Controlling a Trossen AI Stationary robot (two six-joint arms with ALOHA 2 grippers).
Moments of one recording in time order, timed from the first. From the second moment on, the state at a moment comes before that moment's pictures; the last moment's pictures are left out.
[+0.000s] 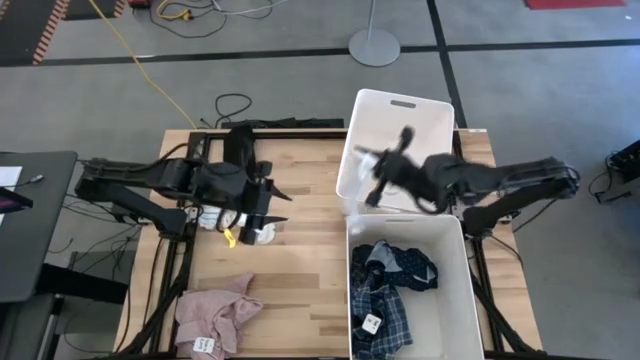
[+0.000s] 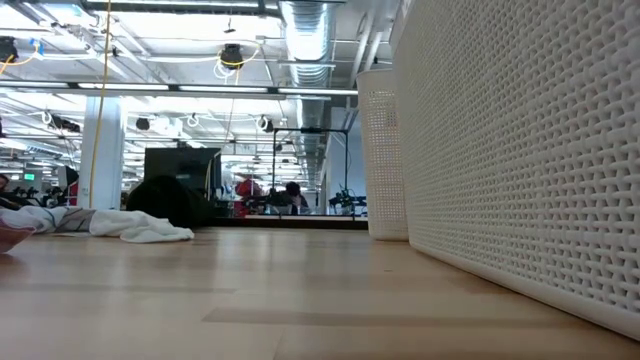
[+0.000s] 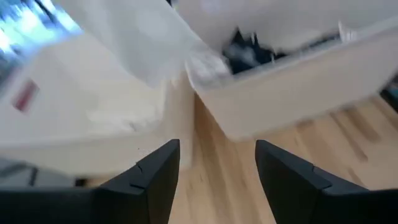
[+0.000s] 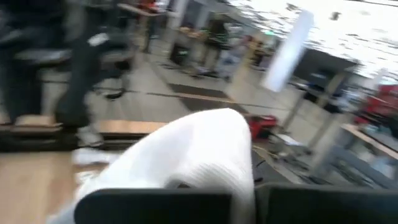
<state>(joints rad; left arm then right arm) -0.15 1.23 1.43 -0.72 -0.17 0.31 0.17 1.22 1.27 -0.09 0.73 -0.30</state>
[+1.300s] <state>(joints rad) -0.34 1.23 1.02 -0.68 -0.14 0.02 -0.64 1.23 1.27 -0.79 0.52 0.00</state>
